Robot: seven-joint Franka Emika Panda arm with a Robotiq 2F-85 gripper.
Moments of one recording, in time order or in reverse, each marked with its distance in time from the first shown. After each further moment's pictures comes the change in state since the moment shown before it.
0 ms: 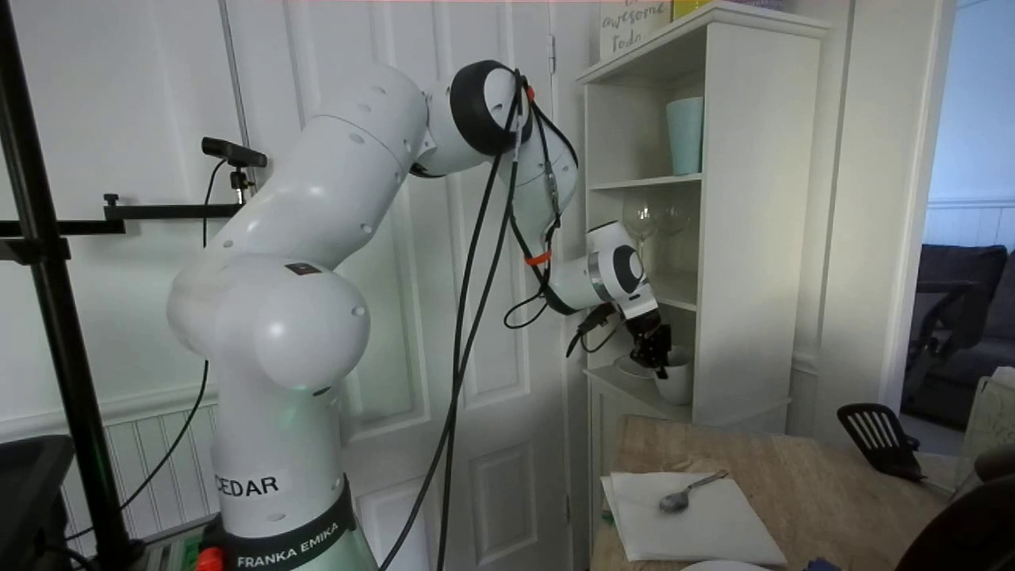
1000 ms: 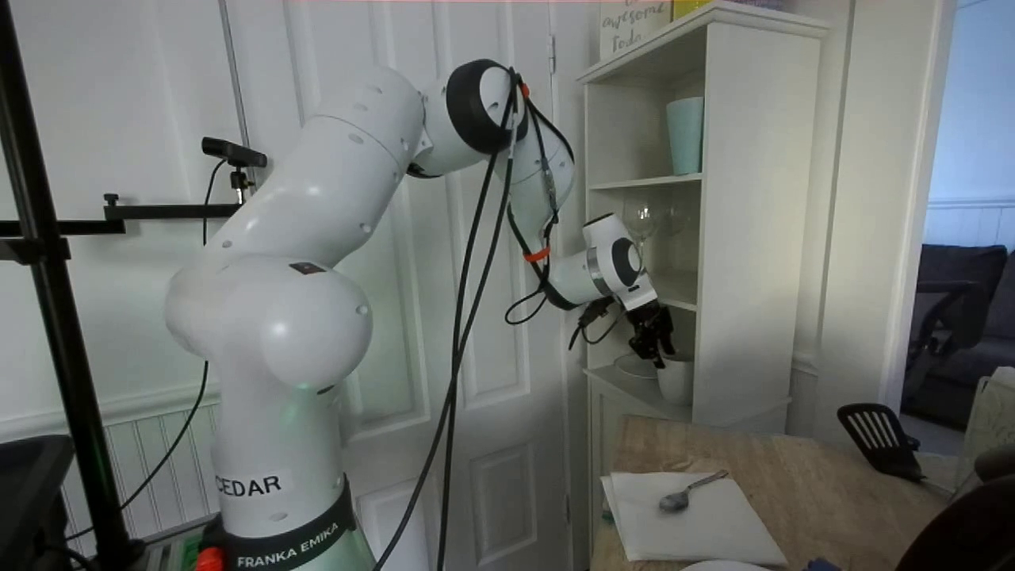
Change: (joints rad) arm 0.037 -0.004 -0.033 0.018 0.000 0.056 -0.002
